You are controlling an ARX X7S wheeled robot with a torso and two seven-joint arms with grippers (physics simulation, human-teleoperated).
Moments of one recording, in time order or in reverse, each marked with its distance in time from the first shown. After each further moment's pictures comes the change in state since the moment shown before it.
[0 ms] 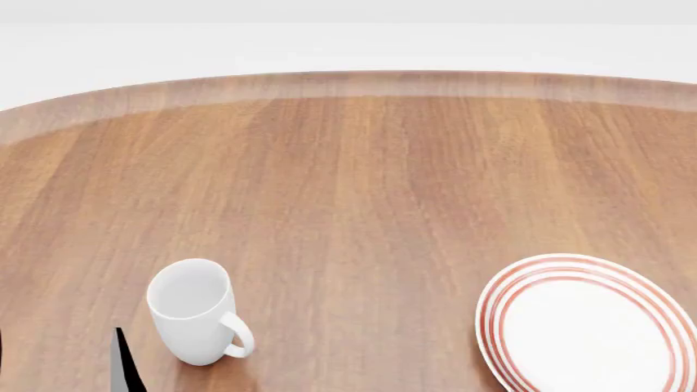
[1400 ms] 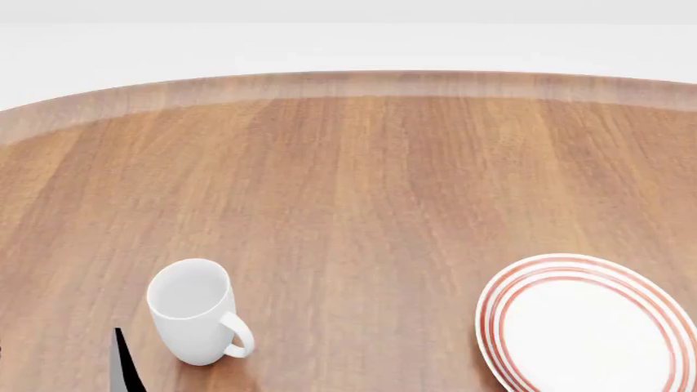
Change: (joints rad) left arm -0.010 -0.011 0.022 -0.013 0.002 0.024 -0.023; right arm -0.311 0.035 -0.102 0.143 -0.217 -0.370 0.010
